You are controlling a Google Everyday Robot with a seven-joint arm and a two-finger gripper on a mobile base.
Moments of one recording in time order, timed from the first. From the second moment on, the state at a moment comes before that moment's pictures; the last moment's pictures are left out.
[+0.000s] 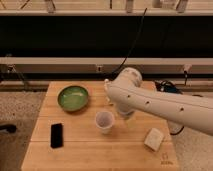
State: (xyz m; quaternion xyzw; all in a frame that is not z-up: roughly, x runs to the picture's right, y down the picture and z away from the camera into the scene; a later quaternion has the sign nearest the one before) arm 0.080 0.142 0.676 -0.29 -0.03 -0.23 0.93
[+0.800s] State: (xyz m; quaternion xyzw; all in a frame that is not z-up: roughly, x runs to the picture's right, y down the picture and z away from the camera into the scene) arm 0.034 0.177 0.678 -0.29 -0.05 -0.29 0.91
